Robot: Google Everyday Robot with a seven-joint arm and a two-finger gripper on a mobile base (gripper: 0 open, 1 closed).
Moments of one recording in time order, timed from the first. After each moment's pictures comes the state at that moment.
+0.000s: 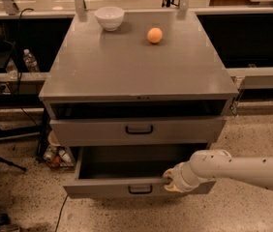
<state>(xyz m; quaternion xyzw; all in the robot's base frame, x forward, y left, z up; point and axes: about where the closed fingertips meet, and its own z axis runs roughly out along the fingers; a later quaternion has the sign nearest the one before) 0.493 -0.133 0.428 -0.73 0.65 0.07 0.20</state>
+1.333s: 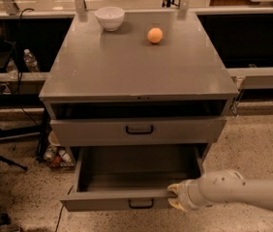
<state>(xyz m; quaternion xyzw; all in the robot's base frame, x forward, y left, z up) 0.424 -0.142 0.424 -0.71 0.67 0.07 0.21</state>
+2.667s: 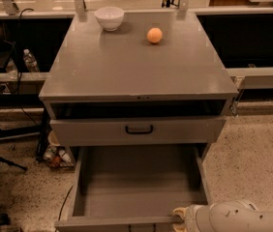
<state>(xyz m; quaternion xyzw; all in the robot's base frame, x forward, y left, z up) 0.355 -0.149 0.423 -0.68 0.70 0.08 0.22</state>
